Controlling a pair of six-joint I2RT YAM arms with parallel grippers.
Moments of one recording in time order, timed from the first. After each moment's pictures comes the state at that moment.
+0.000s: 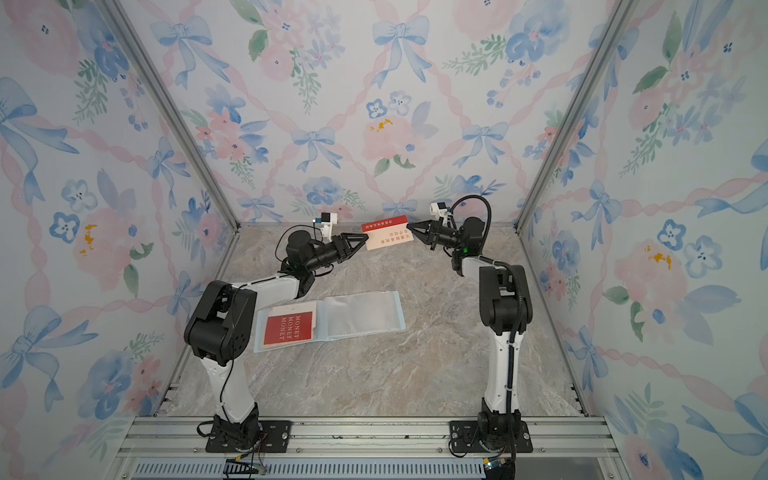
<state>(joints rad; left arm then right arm) -0.34 1.94 1.18 0.80 0.73 -1.06 0.08 2.24 1.51 1.03 -1.21 1.62</state>
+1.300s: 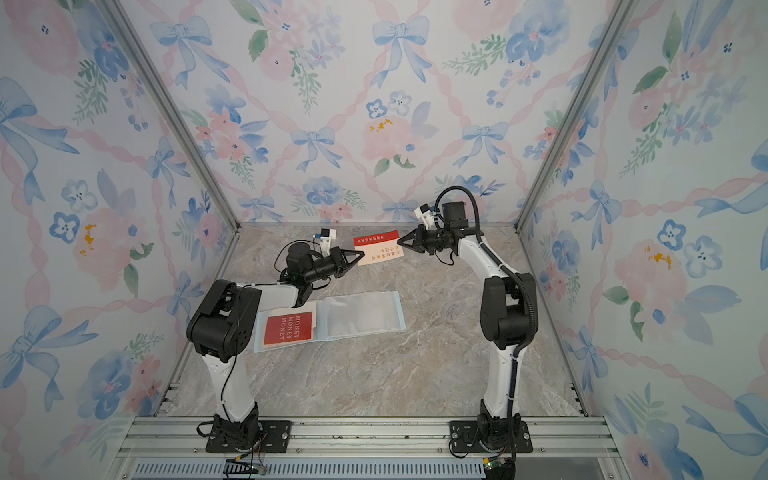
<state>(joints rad) -0.31 1.95 1.04 0.84 0.77 -1.13 0.17 2.07 1.74 -0.46 -0.94 0.42</state>
